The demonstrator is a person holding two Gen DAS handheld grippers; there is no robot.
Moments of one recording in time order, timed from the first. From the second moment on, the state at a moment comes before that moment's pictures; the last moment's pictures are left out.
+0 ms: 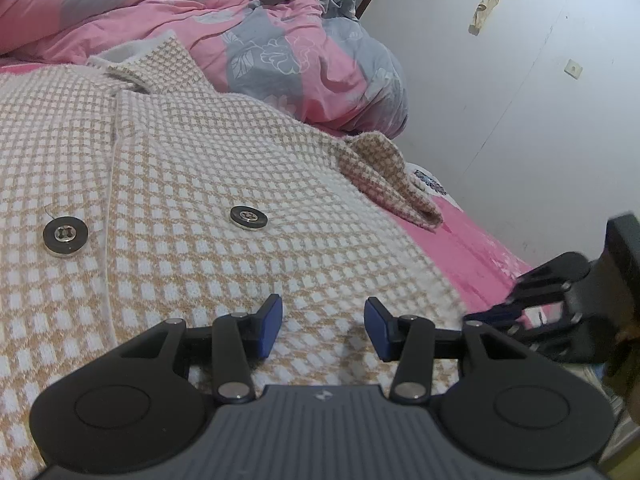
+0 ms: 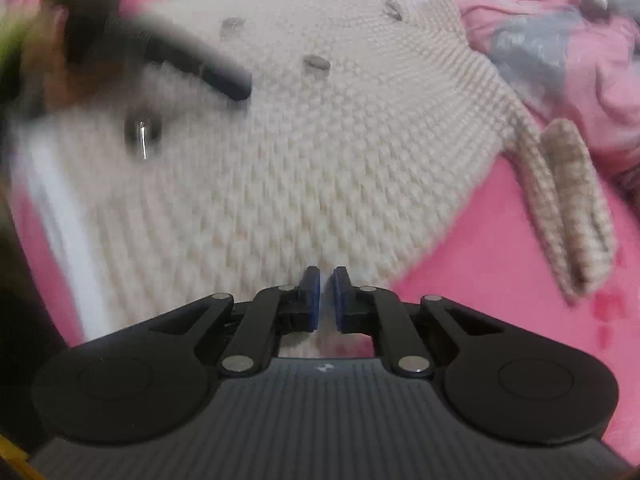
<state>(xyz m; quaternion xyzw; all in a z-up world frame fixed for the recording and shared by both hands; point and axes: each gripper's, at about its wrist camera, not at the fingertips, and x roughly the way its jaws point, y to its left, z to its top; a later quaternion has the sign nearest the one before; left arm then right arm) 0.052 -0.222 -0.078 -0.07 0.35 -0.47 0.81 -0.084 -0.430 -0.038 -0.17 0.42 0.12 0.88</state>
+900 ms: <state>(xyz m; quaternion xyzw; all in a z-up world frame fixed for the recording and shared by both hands) 0.052 -0.221 -0.077 -0.07 0.35 -0.47 0.81 -0.242 -0.493 -0.143 0.68 0.21 -0.01 0.71</state>
